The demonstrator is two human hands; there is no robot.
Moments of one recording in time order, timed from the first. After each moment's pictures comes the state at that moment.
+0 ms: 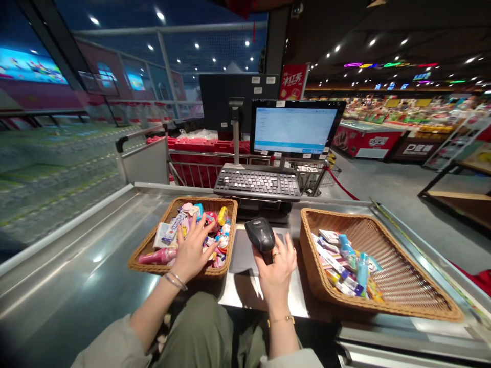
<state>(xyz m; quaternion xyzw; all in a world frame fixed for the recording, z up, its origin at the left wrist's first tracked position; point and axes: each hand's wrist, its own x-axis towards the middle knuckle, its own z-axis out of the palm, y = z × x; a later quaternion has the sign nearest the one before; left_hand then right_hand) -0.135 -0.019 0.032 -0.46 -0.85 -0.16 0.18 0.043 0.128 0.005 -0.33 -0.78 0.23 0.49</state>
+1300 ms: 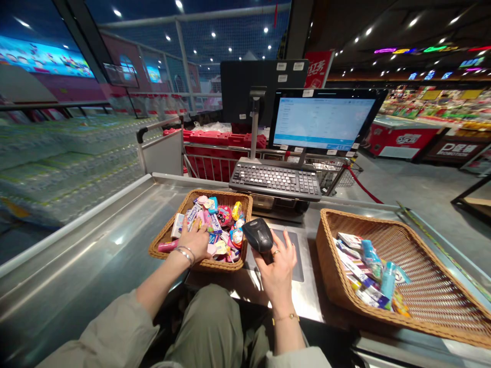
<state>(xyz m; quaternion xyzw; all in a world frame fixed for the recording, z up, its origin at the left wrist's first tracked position) -0.179 -0.038 0.029 -0.43 -0.90 0.08 -0.01 0.022 0.110 -0.005 -0.25 -0.82 0.24 0.44</state>
